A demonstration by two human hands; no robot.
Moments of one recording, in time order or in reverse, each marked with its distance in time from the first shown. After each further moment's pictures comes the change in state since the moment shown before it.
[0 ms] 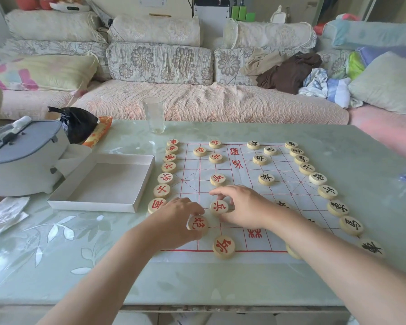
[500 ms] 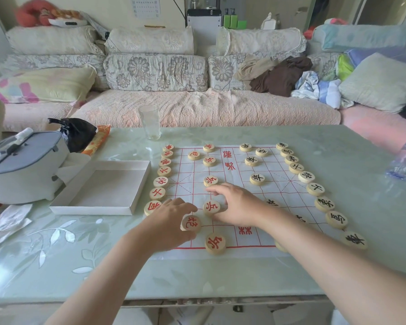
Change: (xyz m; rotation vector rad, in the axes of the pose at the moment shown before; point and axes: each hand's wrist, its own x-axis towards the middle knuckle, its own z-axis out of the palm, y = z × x) left_hand -0.011 0.009 0.001 0.007 0.028 -0.036; right_hand -0.015 -0.007 -0.009 0.008 0.018 -0.006
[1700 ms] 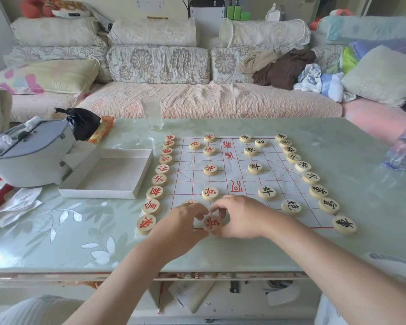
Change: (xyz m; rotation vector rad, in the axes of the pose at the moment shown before) left_hand -0.036 0.039 0.026 -0.170 0.069 -0.050; right_hand -0.059 -0.022 0.007 -0.129 -0.148 0.024
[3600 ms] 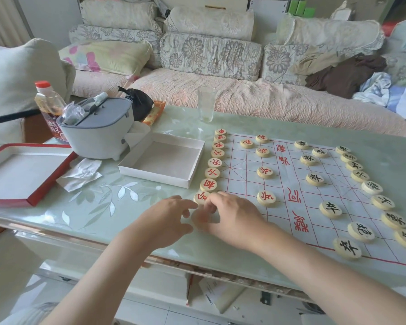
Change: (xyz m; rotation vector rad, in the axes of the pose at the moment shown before) left_hand -0.050 -0.103 -0.068 0.067 -0.012 -0.230; right_hand 0.059 -0.118 0.048 -0.028 0.144 -0.182
